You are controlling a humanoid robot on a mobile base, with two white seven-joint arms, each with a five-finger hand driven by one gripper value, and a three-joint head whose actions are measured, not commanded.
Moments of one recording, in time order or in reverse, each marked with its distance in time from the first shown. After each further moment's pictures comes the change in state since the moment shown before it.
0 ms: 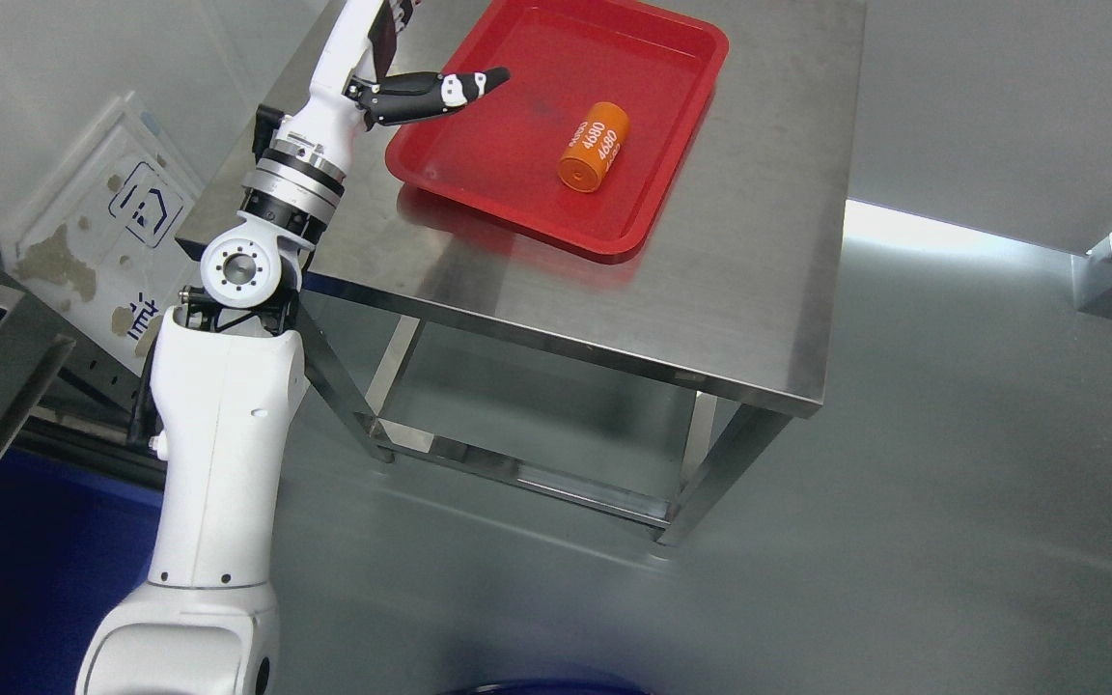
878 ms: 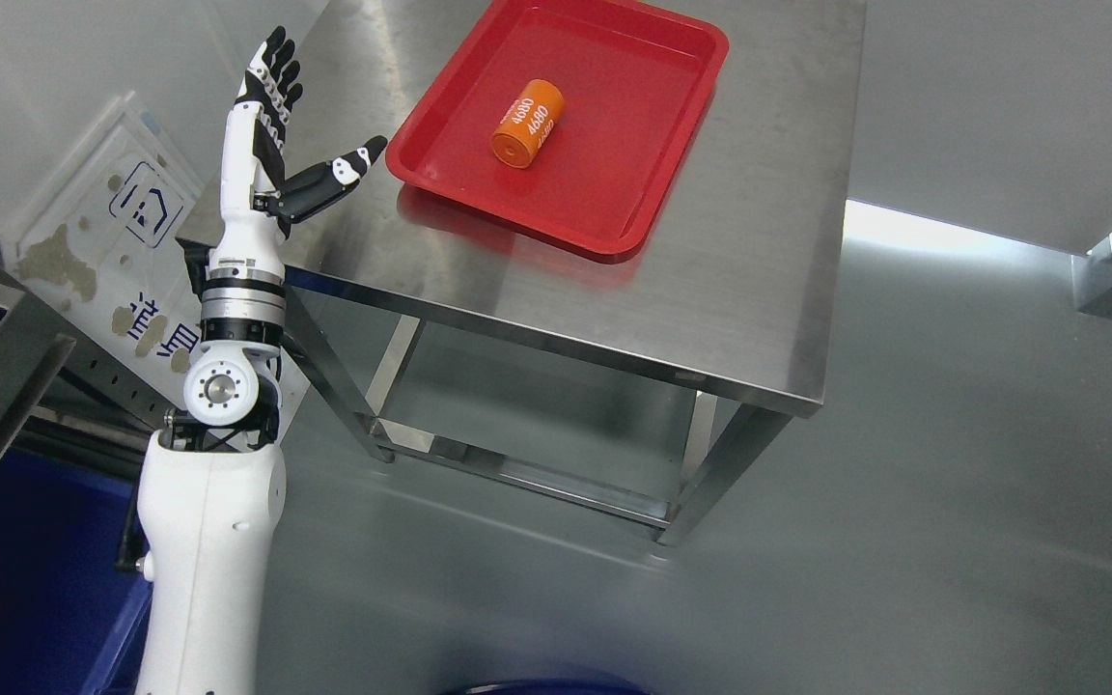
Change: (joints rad) left arm 0.261 0.005 0.043 -0.099 0.040 0.012 0.307; right arm 0.000 0.000 0.000 0.000 0.000 0.000 0.000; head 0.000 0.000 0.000
